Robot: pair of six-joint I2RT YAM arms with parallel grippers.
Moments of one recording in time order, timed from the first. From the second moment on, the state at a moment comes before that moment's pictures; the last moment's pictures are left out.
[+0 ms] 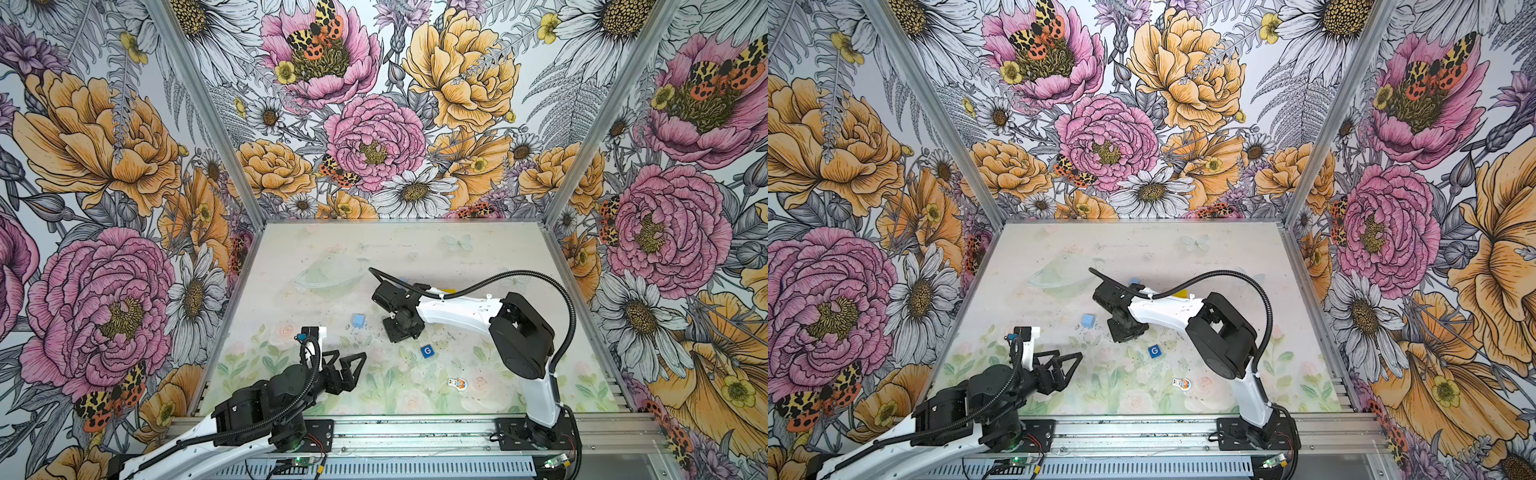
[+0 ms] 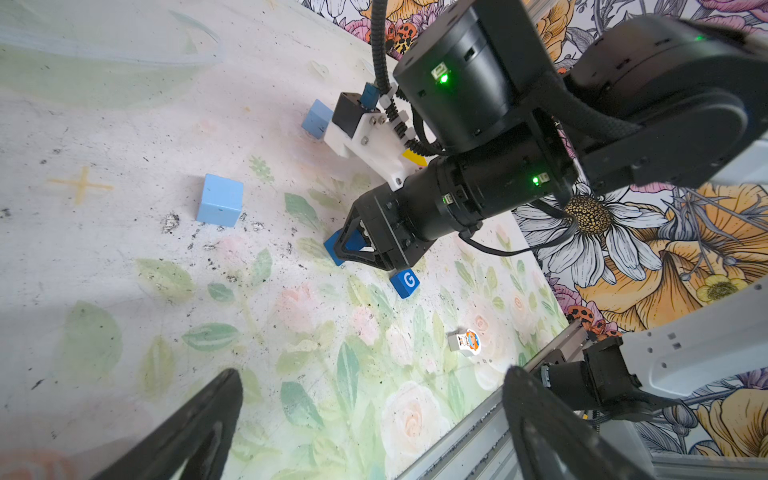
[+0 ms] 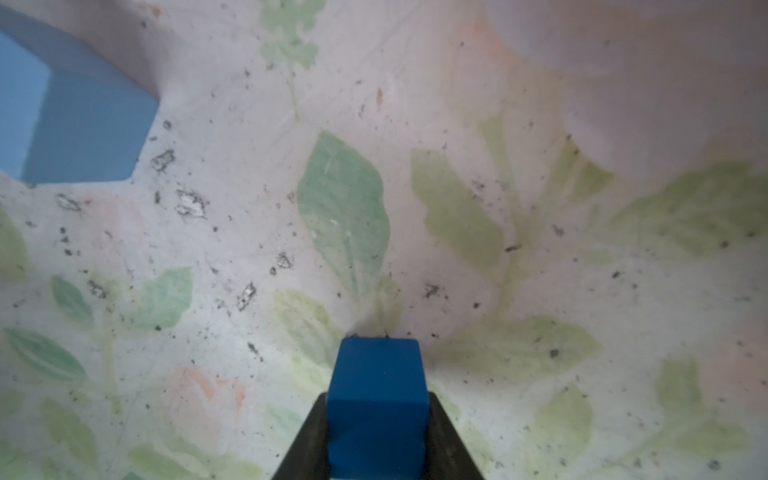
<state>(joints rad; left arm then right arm) -1.14 0.13 0.39 -0.69 -0.40 -0.87 0.91 2.03 1.50 -0.85 0.01 0.51</state>
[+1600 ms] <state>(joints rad) -1.10 0.68 0.65 -0.44 -0.38 -0.63 0.50 1.78 1.38 -0.87 0.07 0.44</state>
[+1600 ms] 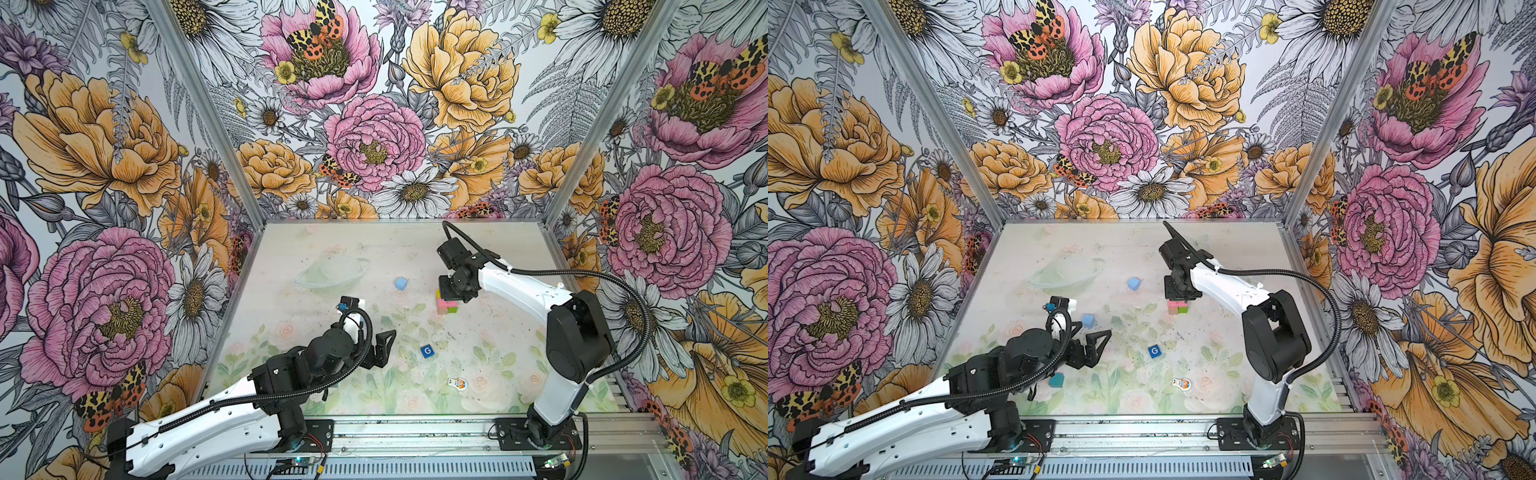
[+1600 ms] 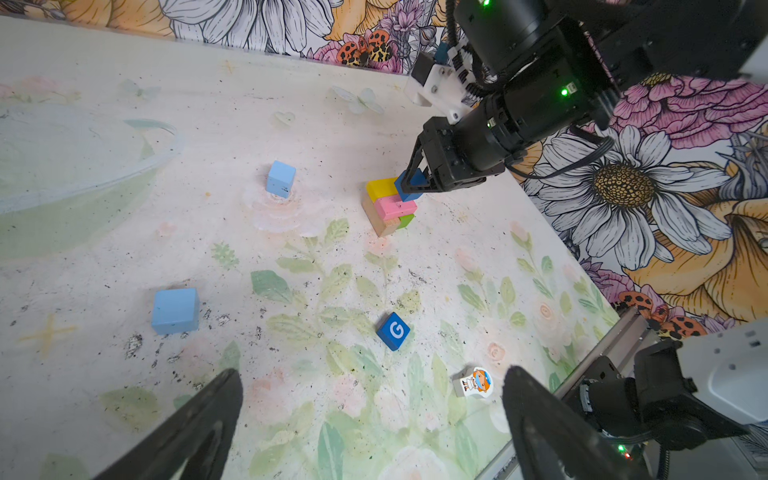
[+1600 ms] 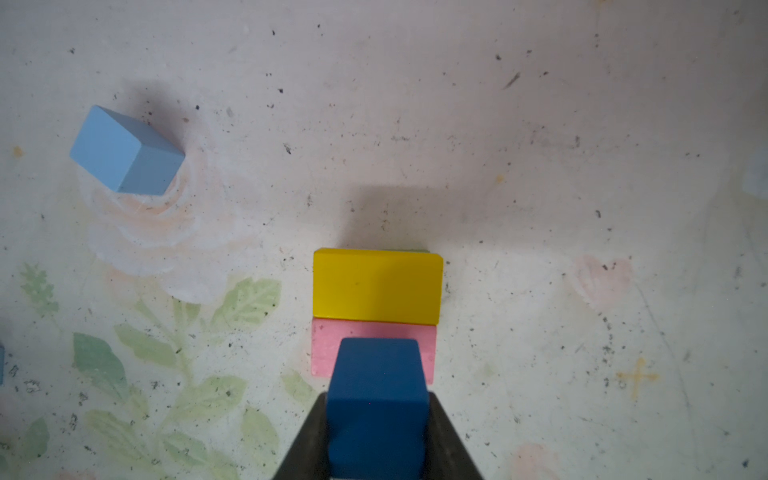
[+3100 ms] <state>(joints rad) -1.06 0.65 0.65 -0.45 -0.37 -0.63 0.49 1.89 1.49 -0.85 0.02 0.43</state>
